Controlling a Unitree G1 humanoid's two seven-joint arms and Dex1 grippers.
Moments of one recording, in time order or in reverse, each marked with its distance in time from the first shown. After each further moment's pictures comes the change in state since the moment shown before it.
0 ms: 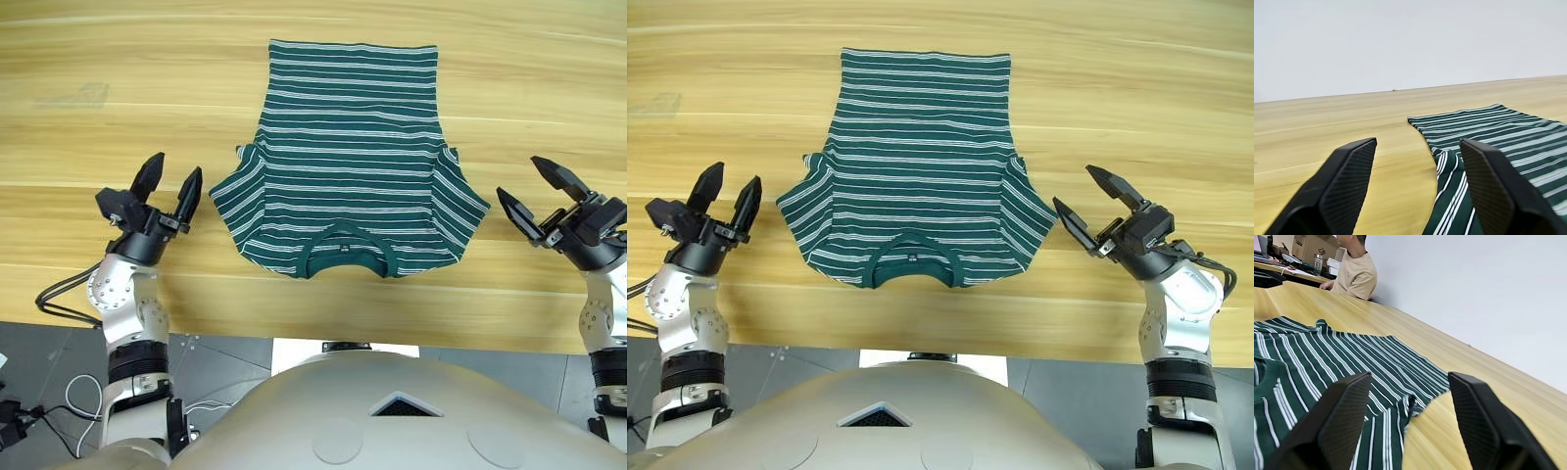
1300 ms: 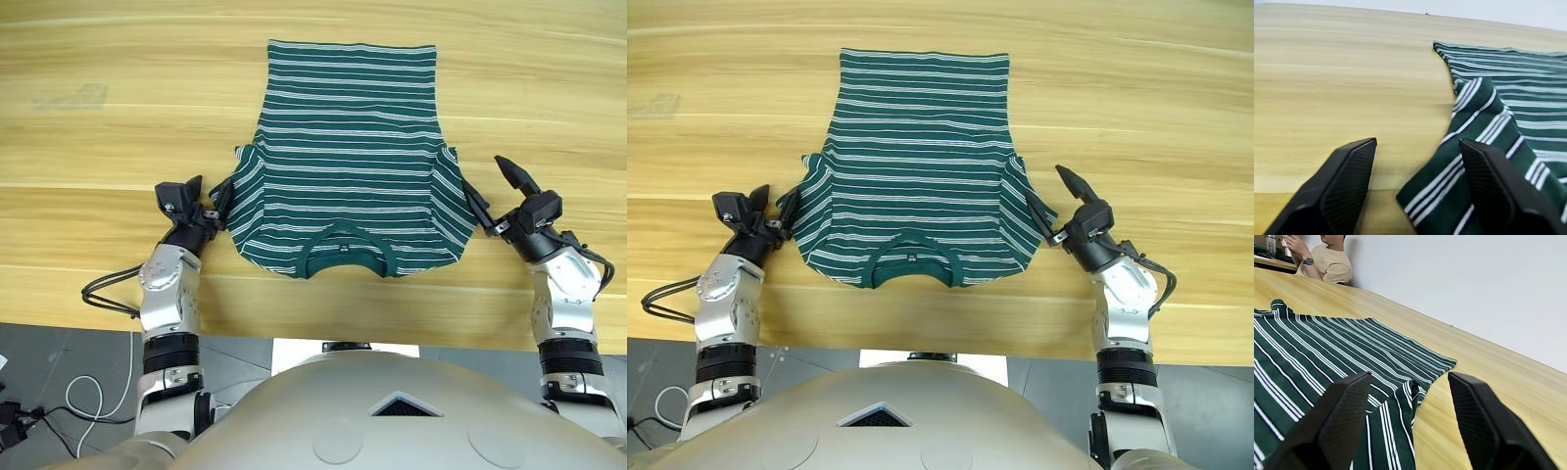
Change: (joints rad) left arm 0.000 -0.109 -0.044 -0.120 0.188 0.380 0.269; right arm -0.060 0.213 0.030 0.045 -0.293 0.041 -0.228
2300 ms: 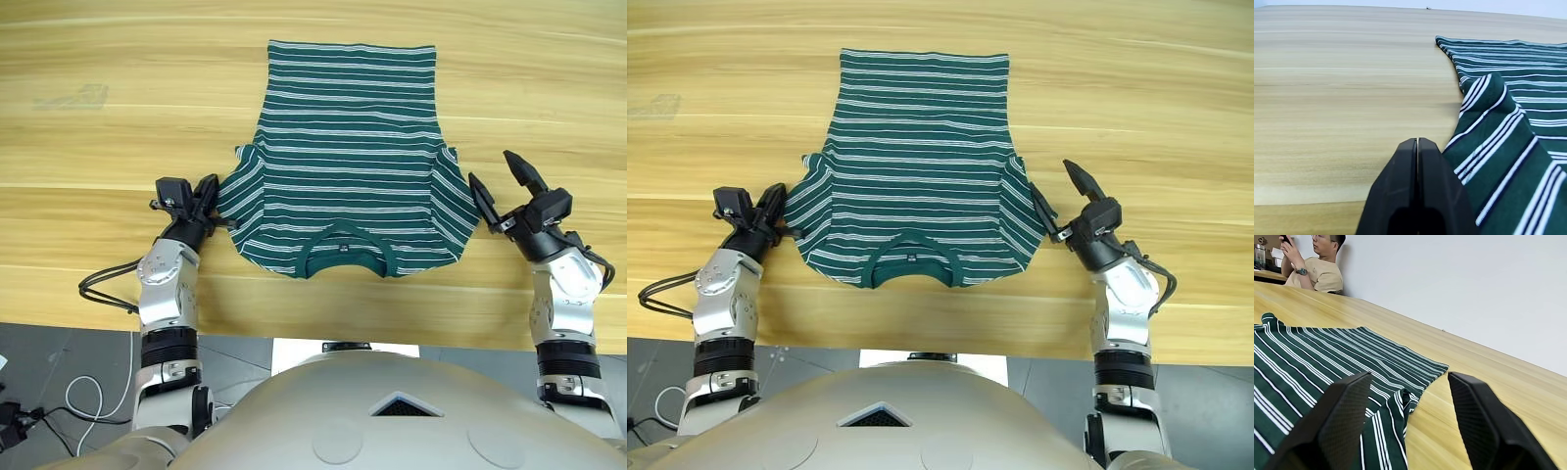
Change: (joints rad) left arm -0.033 0.012 0.003 0.024 0.020 0.030 0.016; right arm 0.012 0.027 -0.031 -0.038 0.022 0.019 -0.008
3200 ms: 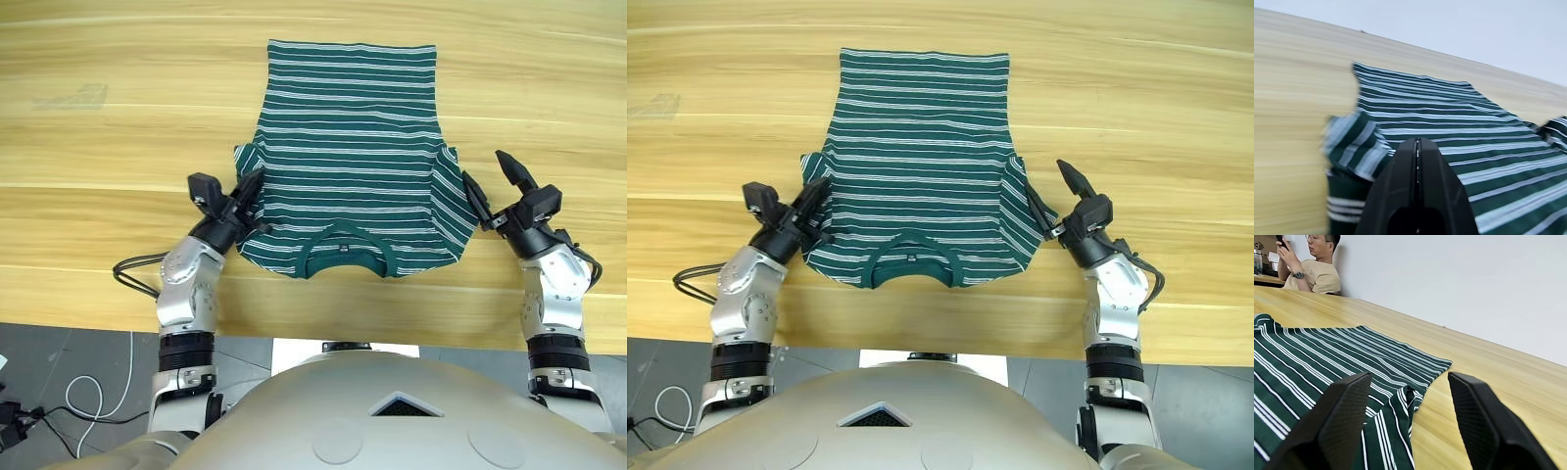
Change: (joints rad) left arm 0.033 -0.082 -0.100 -0.140 -0.149 0.051 -0.214; right arm -0.038 0.039 0.003 0.061 -0.013 0.005 0.001
